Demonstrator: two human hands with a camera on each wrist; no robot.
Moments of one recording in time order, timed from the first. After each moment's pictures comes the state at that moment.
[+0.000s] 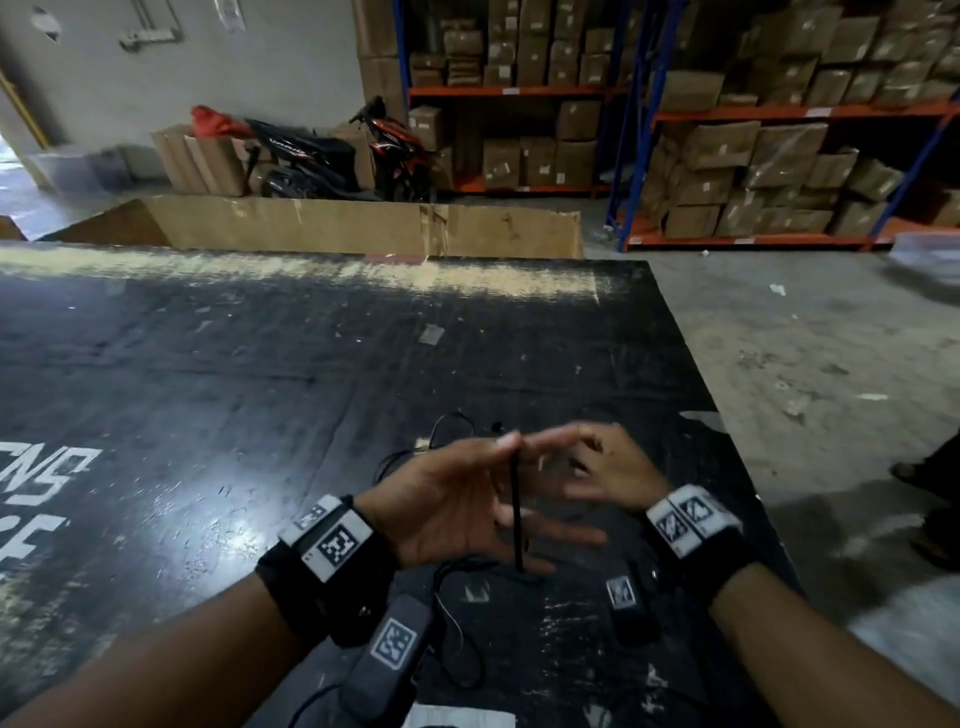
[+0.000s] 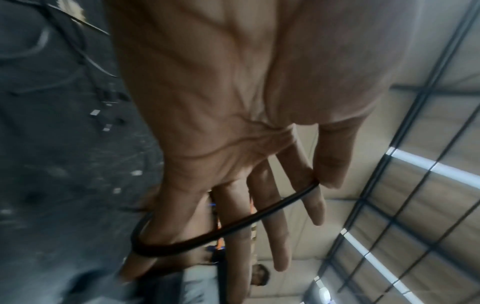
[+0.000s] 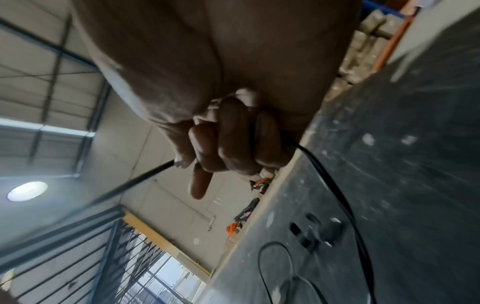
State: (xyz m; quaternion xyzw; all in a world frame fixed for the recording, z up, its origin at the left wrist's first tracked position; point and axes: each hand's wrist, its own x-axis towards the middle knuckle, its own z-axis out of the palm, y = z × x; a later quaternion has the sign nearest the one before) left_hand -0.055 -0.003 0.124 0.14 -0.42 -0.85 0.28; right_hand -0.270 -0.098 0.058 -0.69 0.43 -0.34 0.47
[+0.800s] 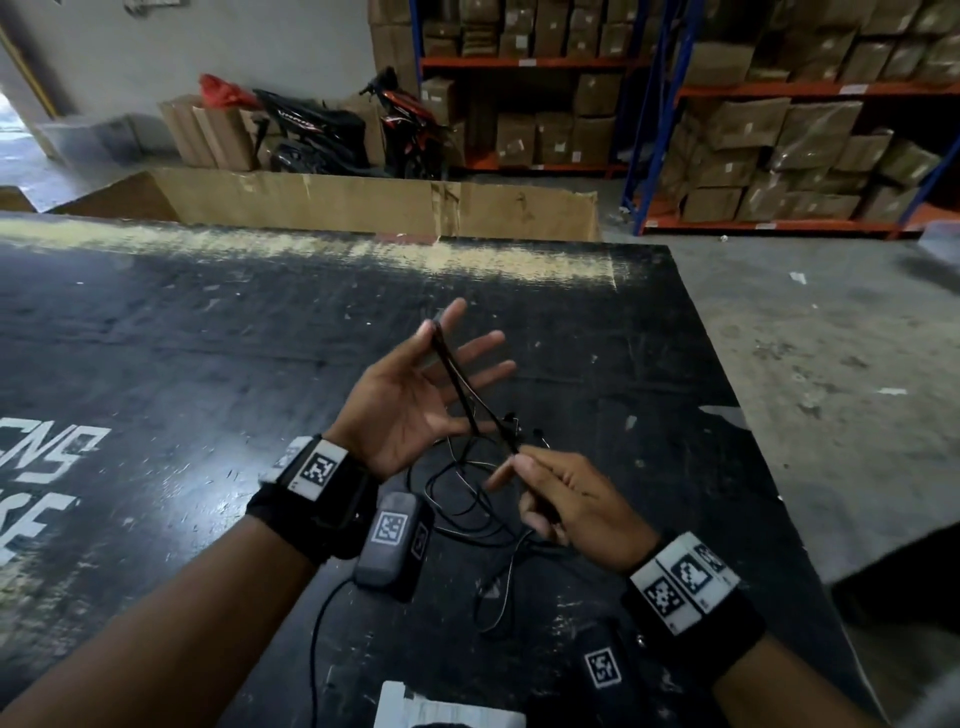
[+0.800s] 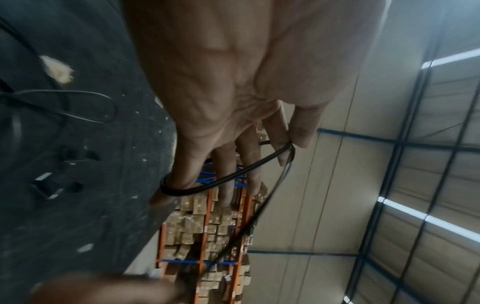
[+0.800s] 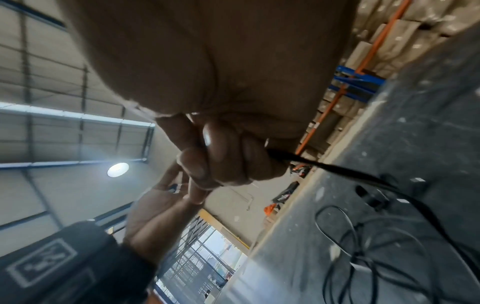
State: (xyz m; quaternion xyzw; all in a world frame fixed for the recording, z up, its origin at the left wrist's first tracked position) left_hand -0.006 -0.055 0.137 0.29 -0.33 -0.72 0.54; right_hand -0.226 -0.043 0.081 -0.71 0.33 -0.30 0.55
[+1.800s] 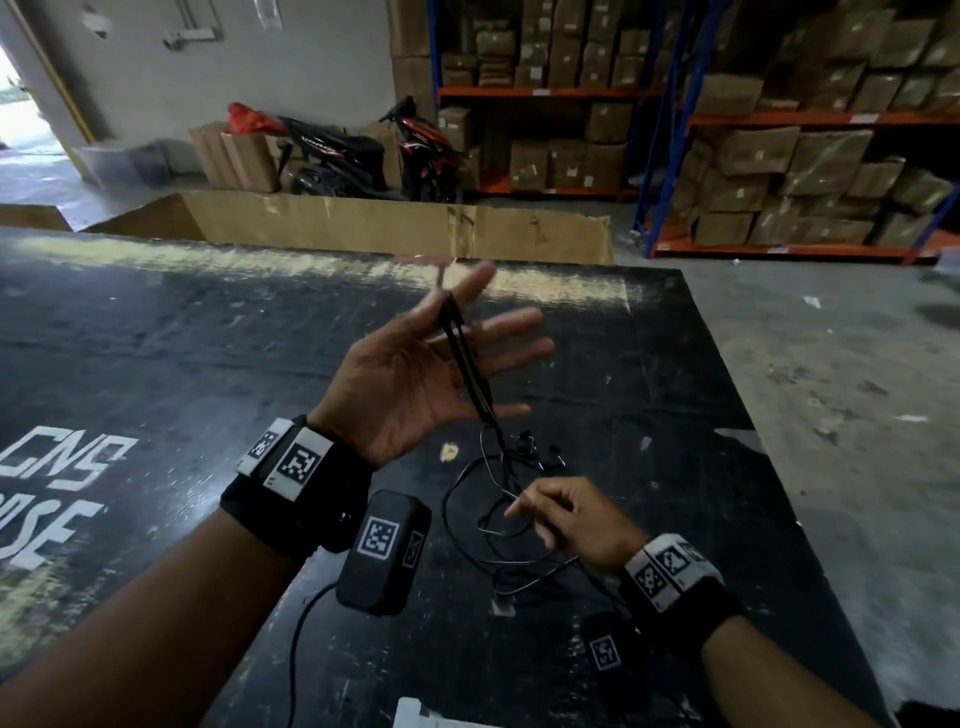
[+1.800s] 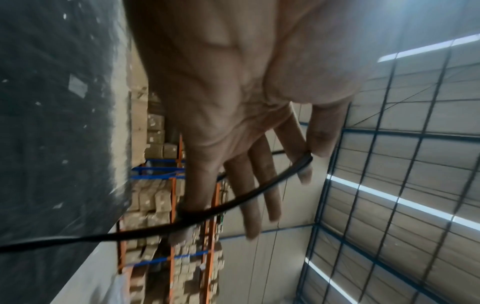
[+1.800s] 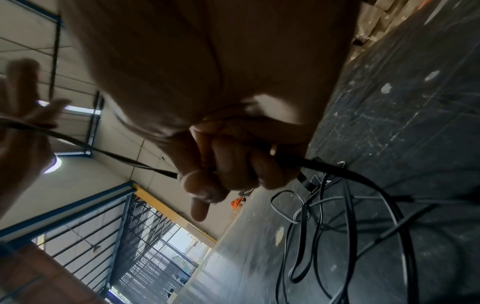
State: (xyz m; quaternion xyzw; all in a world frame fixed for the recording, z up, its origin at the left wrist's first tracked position) left_hand 0.004 -0.033 0.192 0.19 -0.42 -0.73 0.51; right_hand -0.217 -0.077 0.024 -0.70 0.38 -0.25 0.55
